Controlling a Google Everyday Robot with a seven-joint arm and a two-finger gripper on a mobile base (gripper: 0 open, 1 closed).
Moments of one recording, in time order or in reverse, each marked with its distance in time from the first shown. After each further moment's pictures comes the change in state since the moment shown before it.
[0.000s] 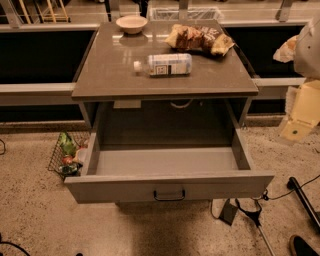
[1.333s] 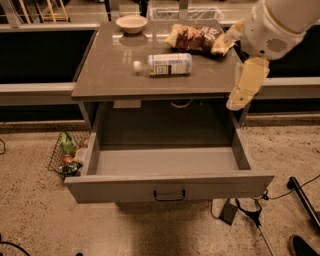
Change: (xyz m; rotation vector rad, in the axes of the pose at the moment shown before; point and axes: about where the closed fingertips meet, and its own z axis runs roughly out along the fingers) arm -0.071 -0.071 0.045 0.031 -0.178 -0.142
